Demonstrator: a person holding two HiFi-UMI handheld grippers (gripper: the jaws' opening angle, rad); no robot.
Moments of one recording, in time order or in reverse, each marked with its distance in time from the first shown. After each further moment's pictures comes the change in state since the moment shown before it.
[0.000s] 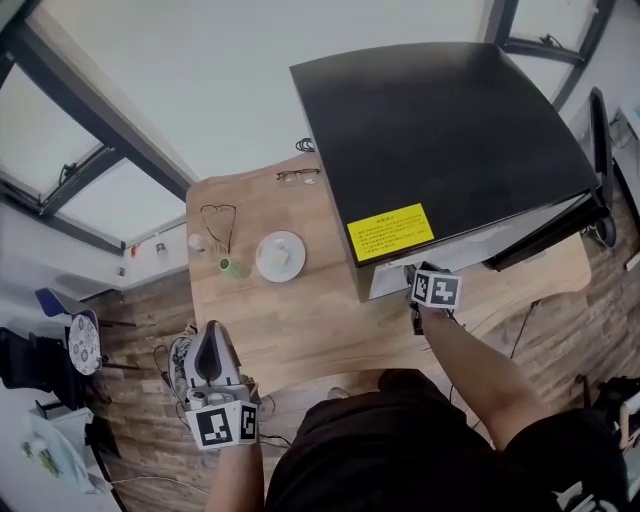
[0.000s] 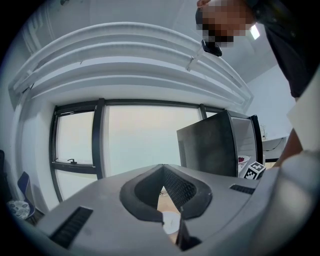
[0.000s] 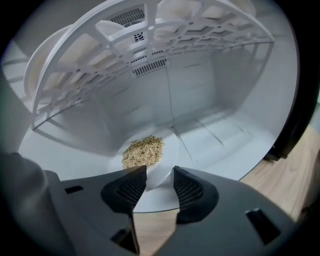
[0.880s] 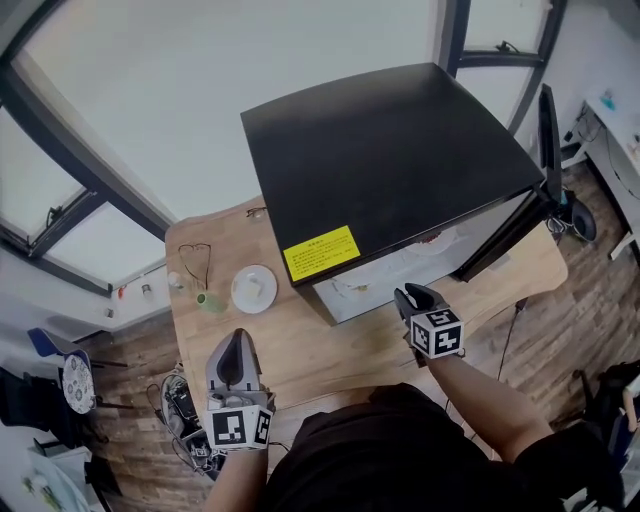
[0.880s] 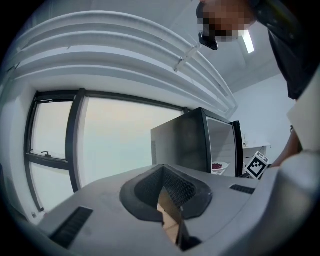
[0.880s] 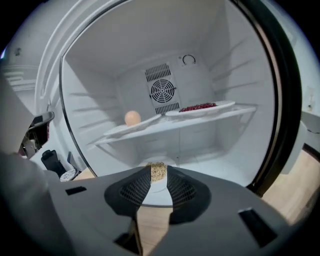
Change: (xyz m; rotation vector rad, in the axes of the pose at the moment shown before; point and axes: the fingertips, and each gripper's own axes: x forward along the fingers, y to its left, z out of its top) left arm 0.034 -0.098 -0.001 -0.033 -0.012 -0.216; right arm -0.108 0.004 0.031 -0.235 -0.262 0.157
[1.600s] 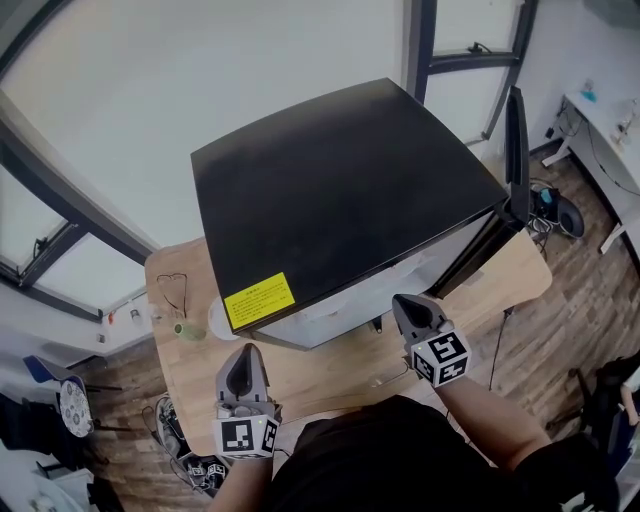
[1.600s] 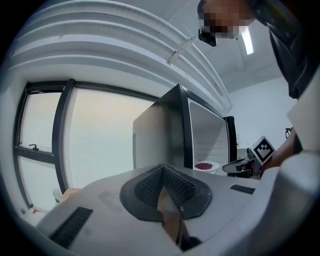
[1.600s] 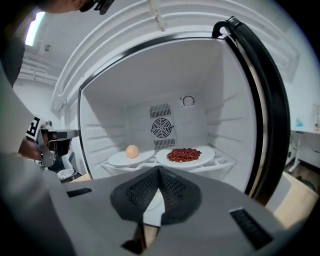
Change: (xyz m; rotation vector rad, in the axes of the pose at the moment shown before) left arm 0.052 -0.073 -0.016 -0.019 0.033 -0.081; right arm -0.064 -0.029 0.071 -0.148 -0.226 0.044
